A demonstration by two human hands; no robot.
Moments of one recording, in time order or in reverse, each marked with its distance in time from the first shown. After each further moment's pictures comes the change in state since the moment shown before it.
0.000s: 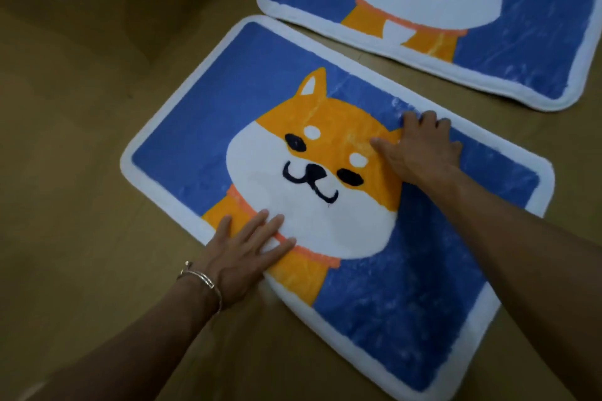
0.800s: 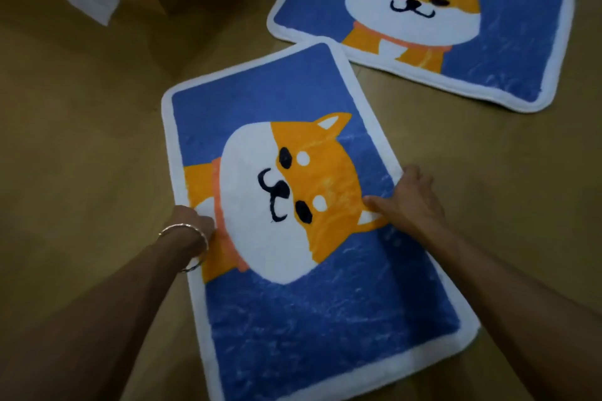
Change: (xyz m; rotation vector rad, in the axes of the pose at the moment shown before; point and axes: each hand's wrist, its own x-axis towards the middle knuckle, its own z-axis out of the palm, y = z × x) left_hand -0.006 -0.070 0.020 -1.149 0.061 -1.347; right_hand -0.078 -0.001 0.026 0.403 -0.106 0.122
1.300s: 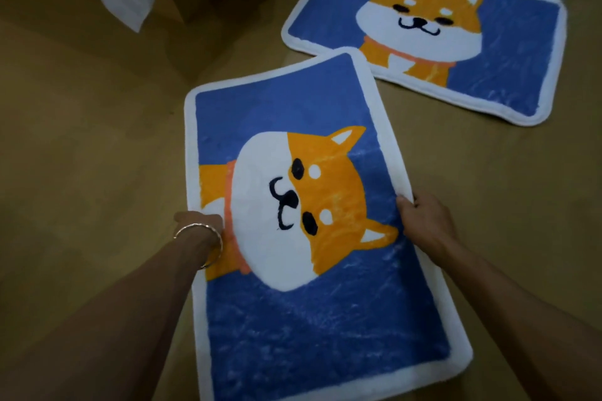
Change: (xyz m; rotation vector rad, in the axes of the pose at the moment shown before) left_hand 0.009 -0.005 -0.003 -0.216 -0.019 -0.137; right_hand -0.023 0.008 0.009 0.327 0.069 0.039
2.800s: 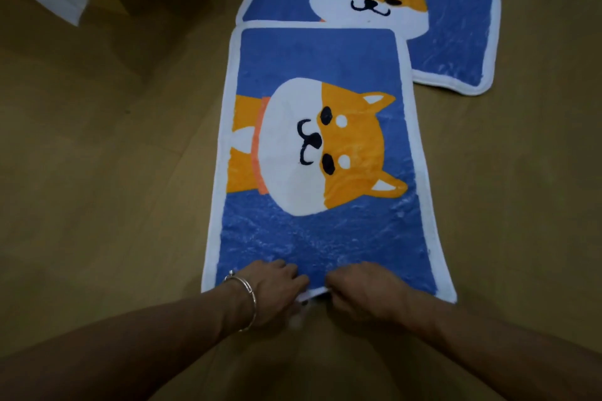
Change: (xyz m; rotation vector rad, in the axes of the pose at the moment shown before) left_hand -0.132 -0.036 0.034 1.402 -0.595 1.498; right_hand -0.109 0.025 0.033 -0.796 -0.549 -0.736
